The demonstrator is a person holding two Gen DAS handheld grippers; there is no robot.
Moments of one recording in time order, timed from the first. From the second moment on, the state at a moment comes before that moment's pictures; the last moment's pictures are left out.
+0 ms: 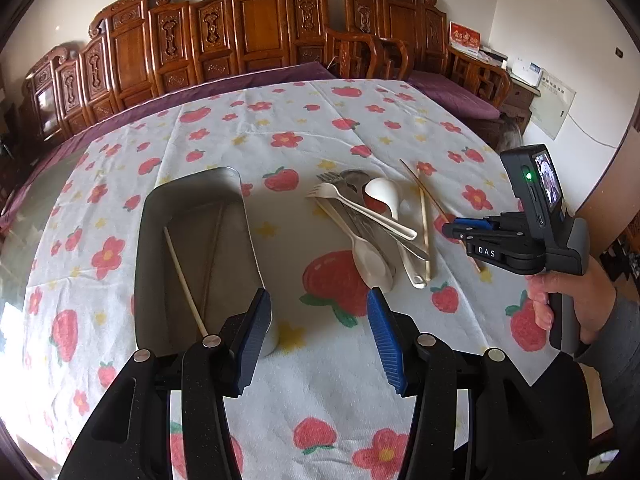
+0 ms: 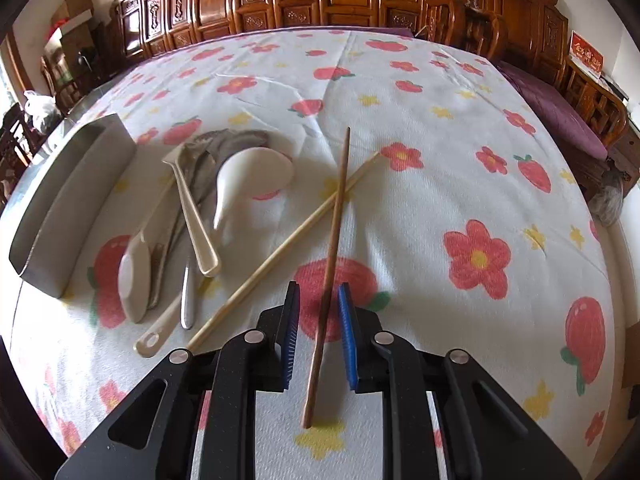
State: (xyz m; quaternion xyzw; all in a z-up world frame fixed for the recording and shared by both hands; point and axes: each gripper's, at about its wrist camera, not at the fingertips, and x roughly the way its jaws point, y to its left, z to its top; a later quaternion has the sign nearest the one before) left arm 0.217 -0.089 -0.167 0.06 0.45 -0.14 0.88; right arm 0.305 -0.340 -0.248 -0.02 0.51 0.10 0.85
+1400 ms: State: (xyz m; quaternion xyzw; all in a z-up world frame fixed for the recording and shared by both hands) left arm 0.309 -0.145 -0.255 -0.01 0.53 -0.16 0.83; right arm 0.269 -0.380 -0.237 0.01 0.51 0.10 0.85
